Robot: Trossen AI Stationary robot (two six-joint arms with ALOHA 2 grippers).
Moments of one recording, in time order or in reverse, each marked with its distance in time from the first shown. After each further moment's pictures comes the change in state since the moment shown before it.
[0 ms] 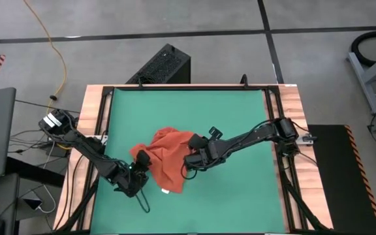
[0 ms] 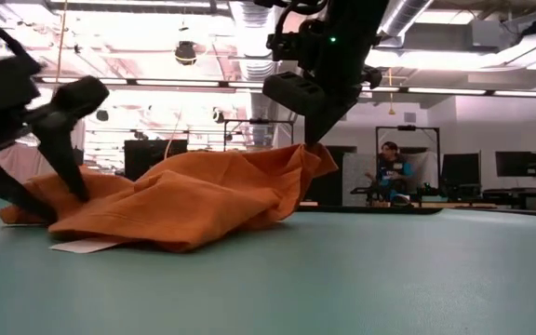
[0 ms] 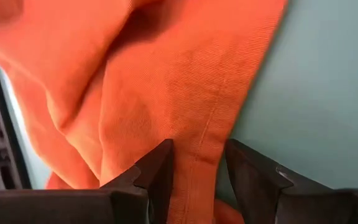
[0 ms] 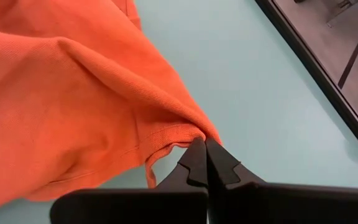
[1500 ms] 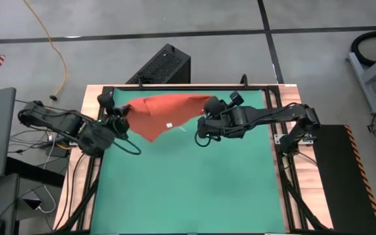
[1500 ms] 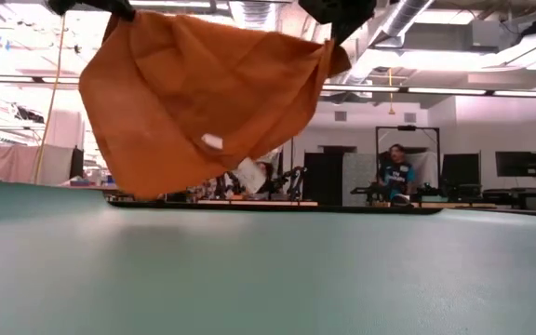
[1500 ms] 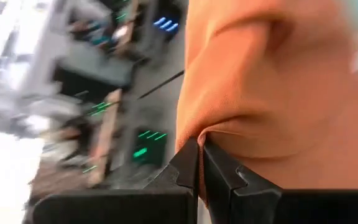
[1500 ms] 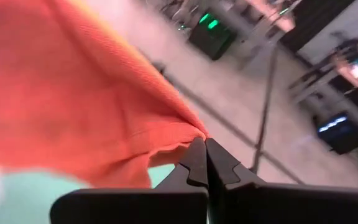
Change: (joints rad) left arm 0.304 -0.560 0.534 -0.678 -0.460 0.148; right arm -0.131 -0.287 0.150 -0.226 0.306 -0.133
